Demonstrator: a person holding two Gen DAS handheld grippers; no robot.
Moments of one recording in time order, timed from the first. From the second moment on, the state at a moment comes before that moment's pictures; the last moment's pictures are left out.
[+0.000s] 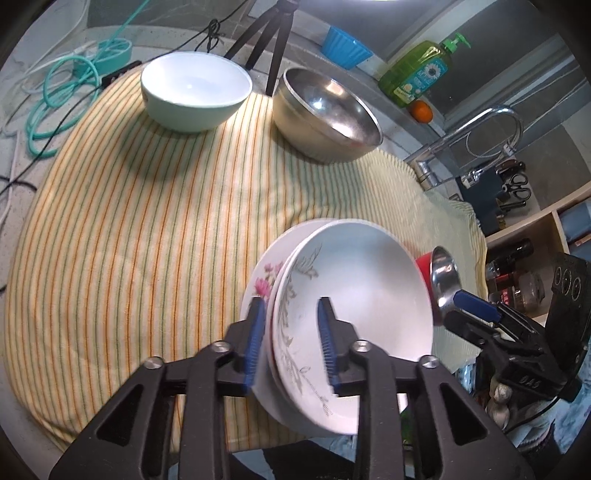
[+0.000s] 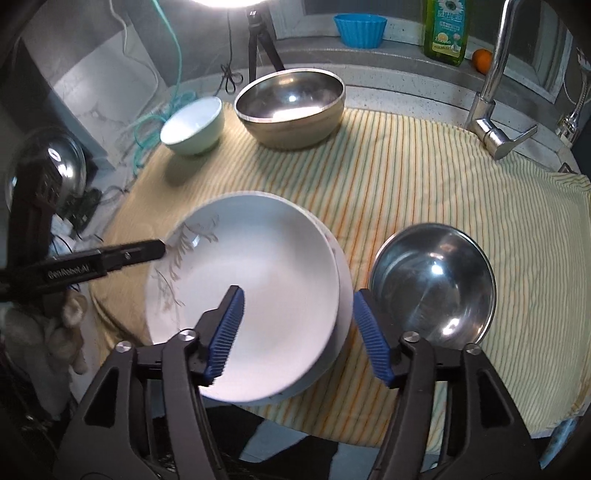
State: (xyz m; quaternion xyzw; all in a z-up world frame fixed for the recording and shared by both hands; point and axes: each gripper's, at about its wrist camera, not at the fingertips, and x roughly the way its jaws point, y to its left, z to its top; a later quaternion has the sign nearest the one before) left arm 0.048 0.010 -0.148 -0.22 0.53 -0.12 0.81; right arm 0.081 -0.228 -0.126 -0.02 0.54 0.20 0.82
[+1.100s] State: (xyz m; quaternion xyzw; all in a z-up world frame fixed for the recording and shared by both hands) left arm 0.251 0.046 -0.123 -0.20 0.51 -0.14 0.83; right arm 0.232 -0.222 -0.132 0.20 0.52 0.14 0.82
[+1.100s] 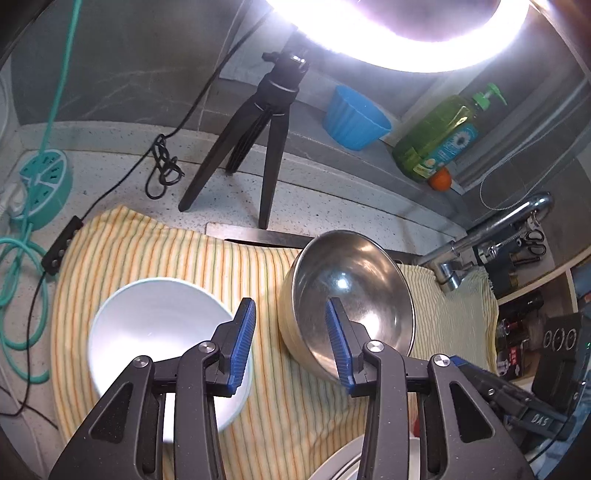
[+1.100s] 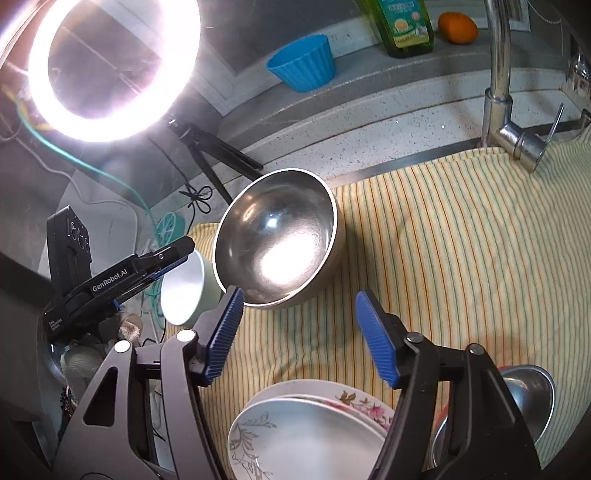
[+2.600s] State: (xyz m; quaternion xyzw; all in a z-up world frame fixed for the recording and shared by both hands) left arm 0.269 0.028 -0.130 -0.19 0.52 -0.14 0.82; right arm 0.277 -0.205 -0.166 0.20 0.56 0.12 0.80
